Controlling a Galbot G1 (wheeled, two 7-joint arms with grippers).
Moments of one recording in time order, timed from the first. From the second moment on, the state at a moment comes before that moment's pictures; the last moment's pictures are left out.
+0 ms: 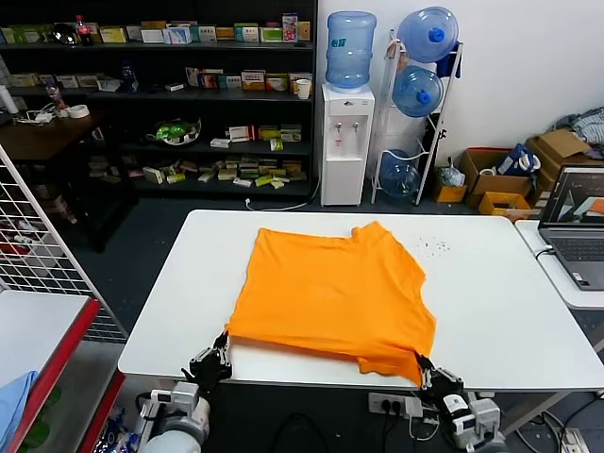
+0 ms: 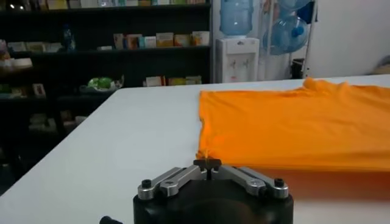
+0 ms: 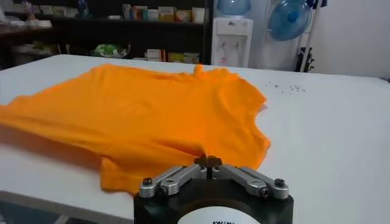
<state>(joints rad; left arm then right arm) 1.43 -1.15 -0.23 -1.86 -0.30 0.12 -0.28 -1.67 1.09 0.52 2.00 0.35 -0.19 0.04</state>
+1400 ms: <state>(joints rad) 1.12 -1.19 -0.11 -1.58 -0.24 0.08 -0.25 -1.13 1.06 0.33 1.56 0.37 -0.12 0.02</state>
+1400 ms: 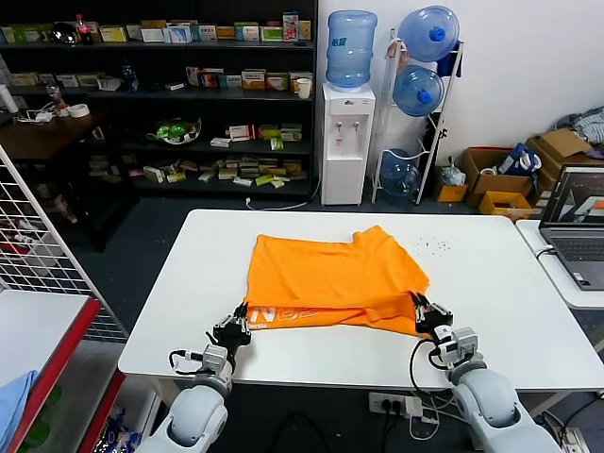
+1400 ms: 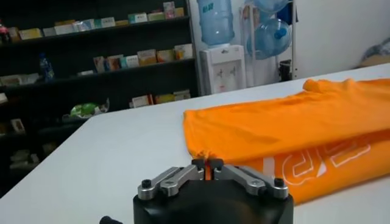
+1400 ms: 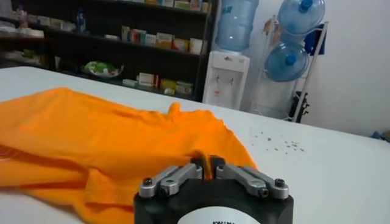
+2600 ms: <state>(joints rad) 1.16 -1.16 -0.09 -1.62 -0.42 0.17 -0.24 -1.35 1.07 0.45 1.64 0.35 -0.21 0.04</state>
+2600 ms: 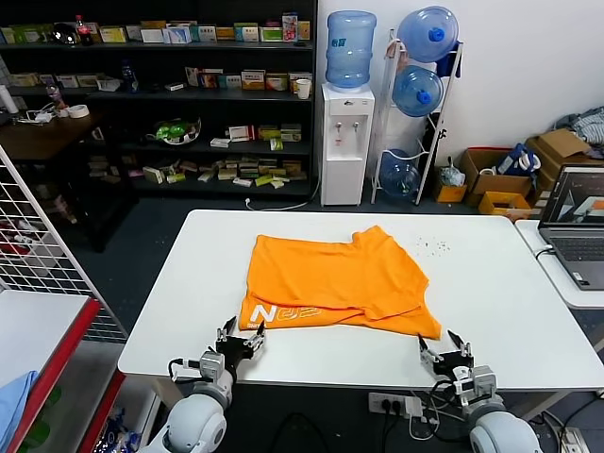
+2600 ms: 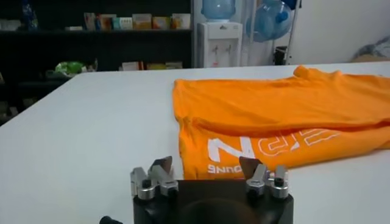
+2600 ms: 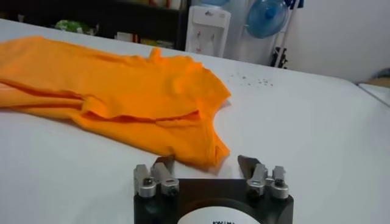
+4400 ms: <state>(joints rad) 1.21 -1.13 -0.12 -1.68 -0.46 0.18 -0.22 -1.32 1.08 0.44 1.59 0.40 -0.07 0.00</state>
